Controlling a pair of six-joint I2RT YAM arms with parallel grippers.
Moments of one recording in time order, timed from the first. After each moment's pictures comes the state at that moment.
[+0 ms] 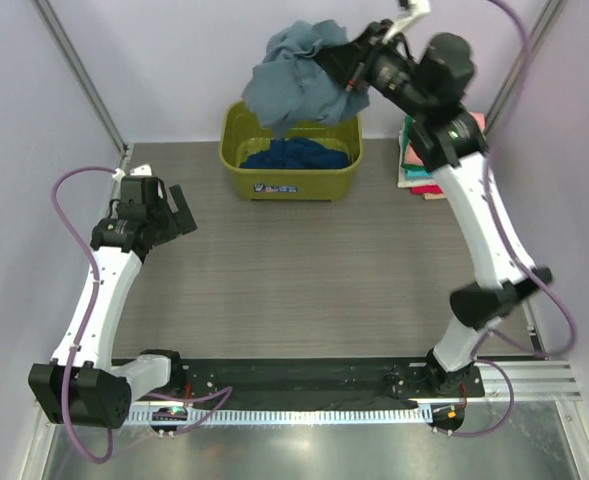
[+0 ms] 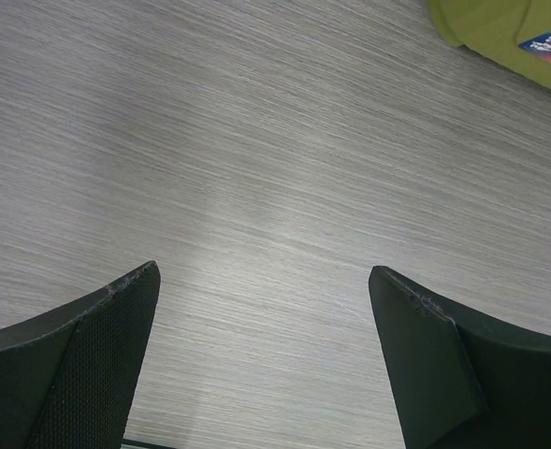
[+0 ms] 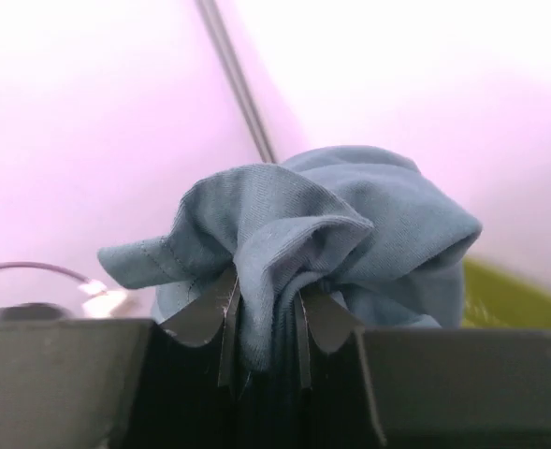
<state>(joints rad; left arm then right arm) -0.08 1.14 1.15 -0.81 -0.16 -0.39 0.42 1.84 2.31 -0.29 -0.37 0.39</state>
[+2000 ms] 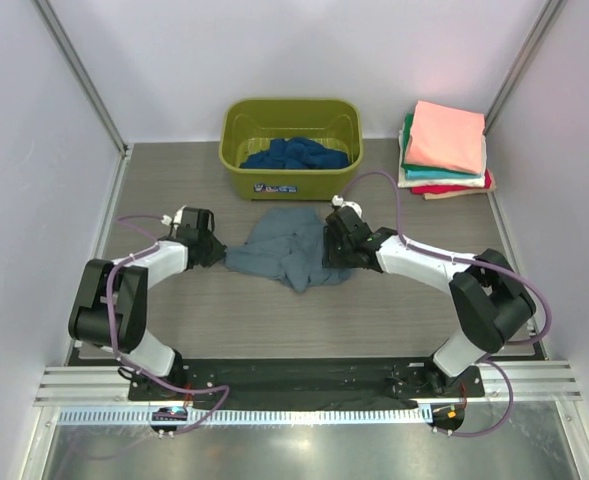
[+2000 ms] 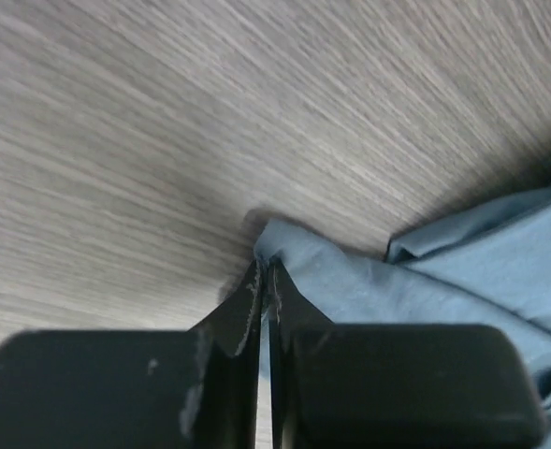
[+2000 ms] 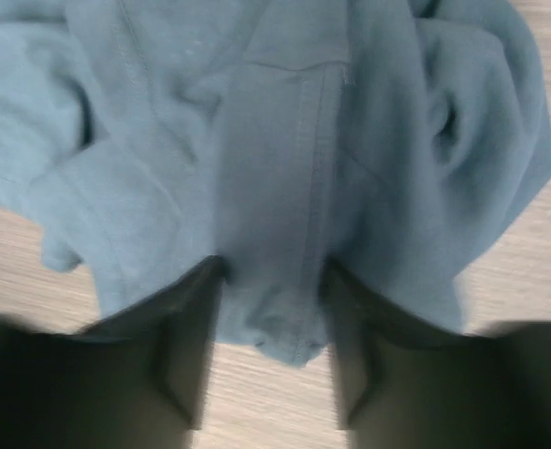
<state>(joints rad) -0.20 1.57 0.75 -0.13 -0.08 -0.87 0.67 1.58 0.96 -0.30 0.13 0.57</state>
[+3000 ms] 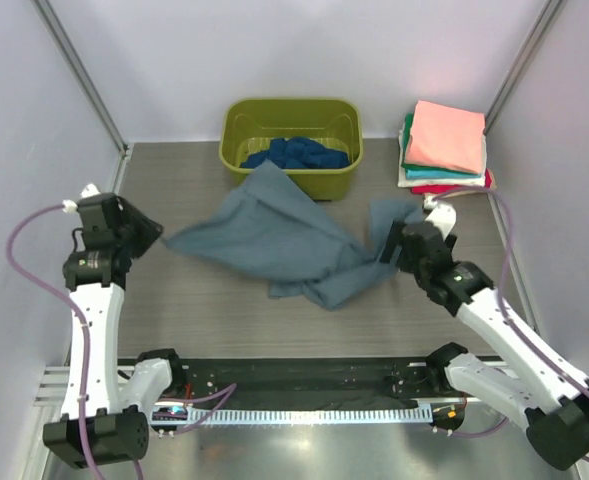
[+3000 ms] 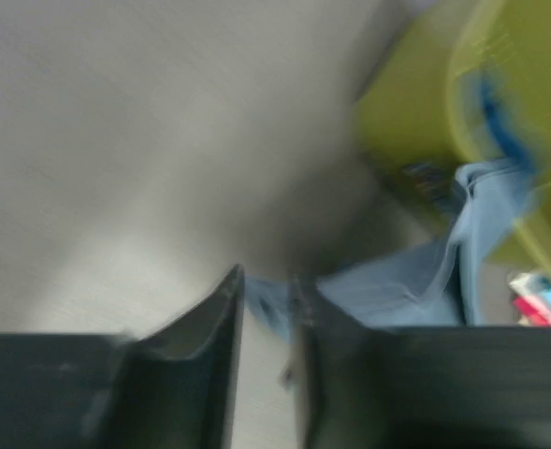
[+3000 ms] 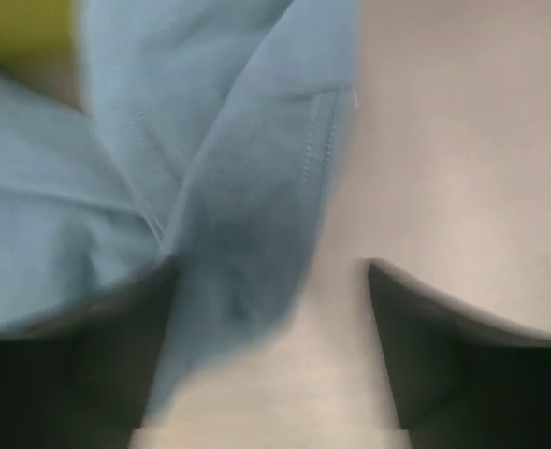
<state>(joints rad) 0.13 0.92 1.15 -0.79 -0.02 -0.69 0.49 0.85 0.84 -0.57 0.48 0.56</state>
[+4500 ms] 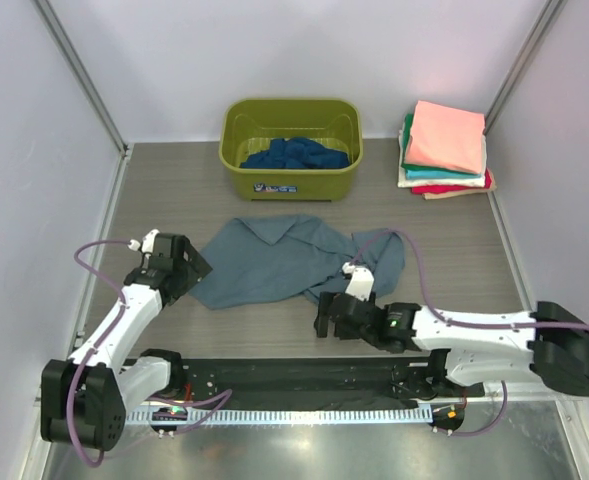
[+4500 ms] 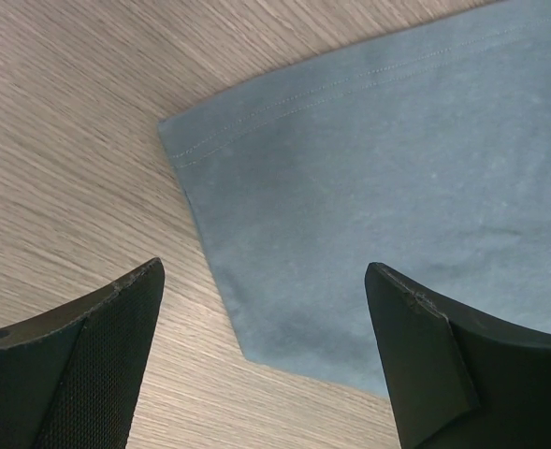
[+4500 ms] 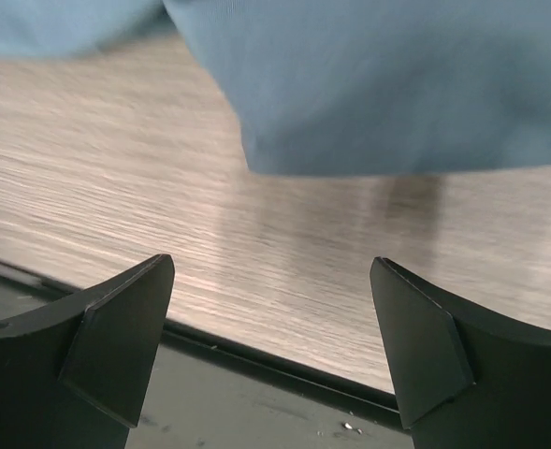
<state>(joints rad) -0.14 1.03 0.58 -0.51 -0.20 -0.81 1.17 1.09 0.52 -0.35 0.40 1.03</state>
